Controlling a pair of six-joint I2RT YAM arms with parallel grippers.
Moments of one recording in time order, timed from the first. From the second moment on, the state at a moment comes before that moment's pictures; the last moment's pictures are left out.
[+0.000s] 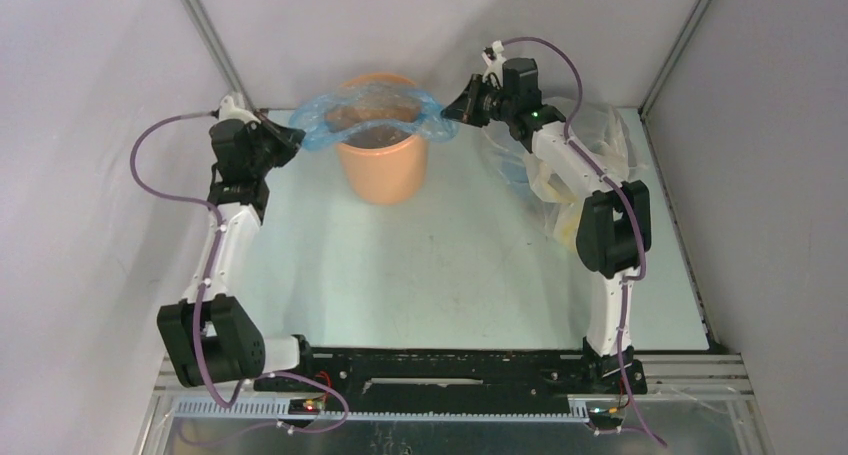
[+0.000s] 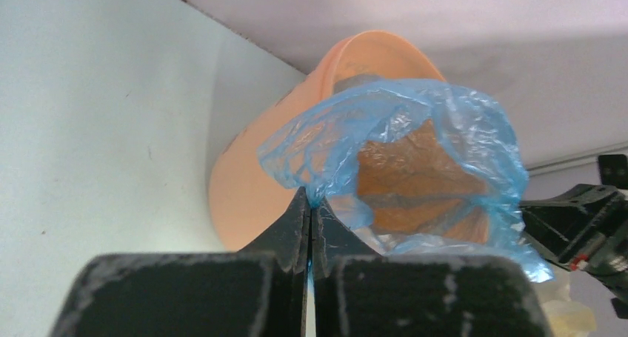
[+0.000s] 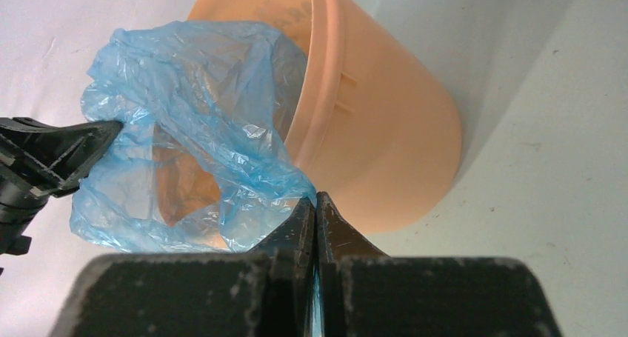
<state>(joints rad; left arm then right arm) 0.14 1.30 1.11 -0.05 0.27 -0.65 0.36 2.06 1.86 -0.15 -0.55 0.64</state>
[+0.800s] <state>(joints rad) 0.16 1.52 1.03 0.21 0.28 -0.66 0.35 2.16 2.02 -0.14 -0.46 0.61</state>
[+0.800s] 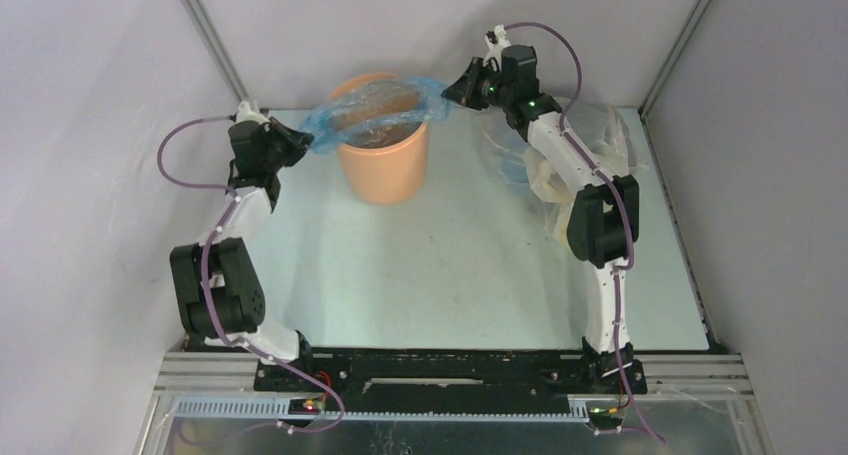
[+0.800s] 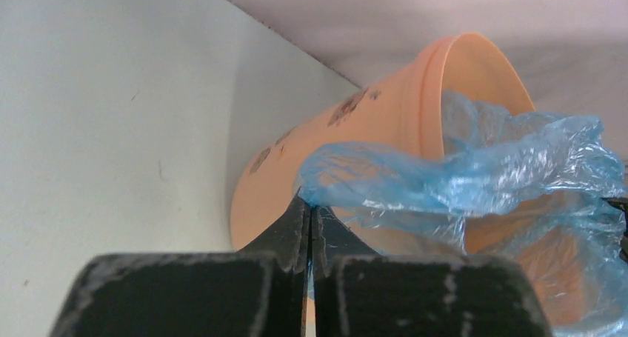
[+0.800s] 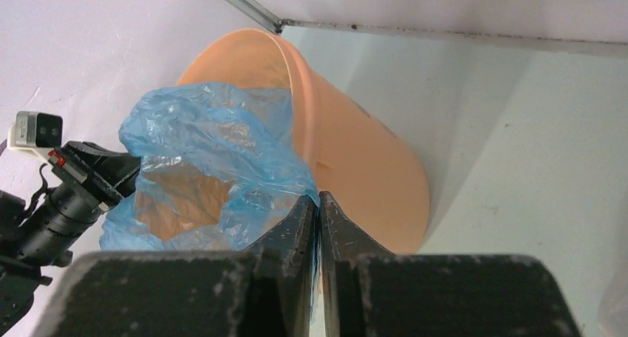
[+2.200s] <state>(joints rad) -0.03 1.71 1.04 0.45 0.72 -0.88 0.37 1.70 1.28 0.11 -0.51 0.72</state>
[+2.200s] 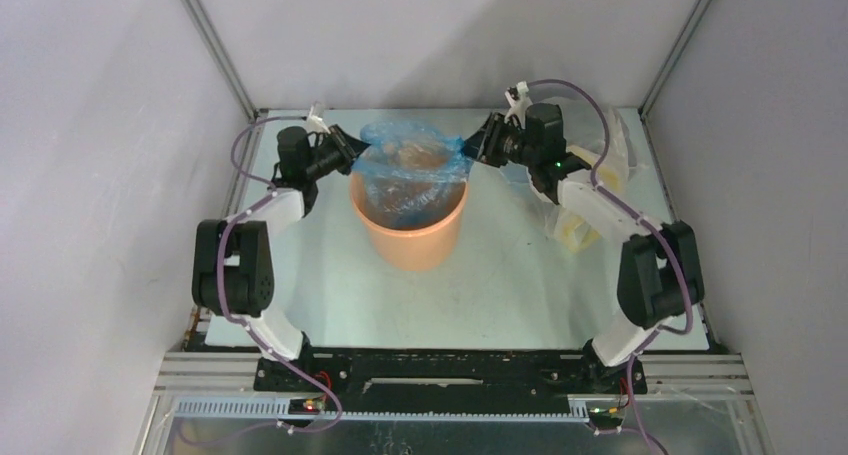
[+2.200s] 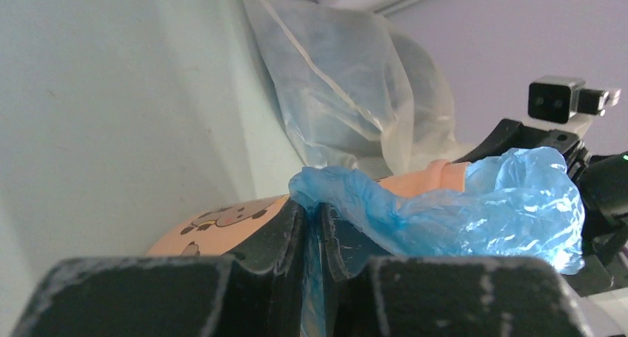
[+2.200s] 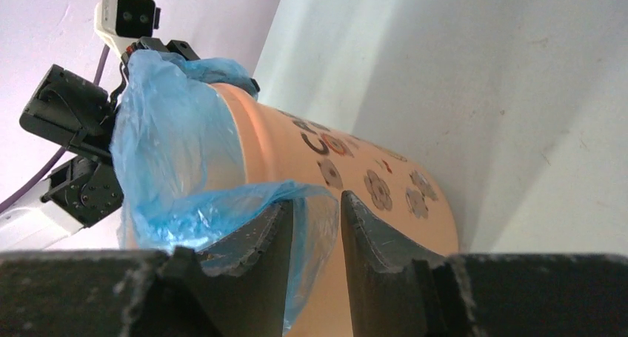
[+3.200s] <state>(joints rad) 0.03 0.88 0.94 -0.37 0.43 -0.54 0.40 1.18 1.22 -0.42 -0.31 0.46</state>
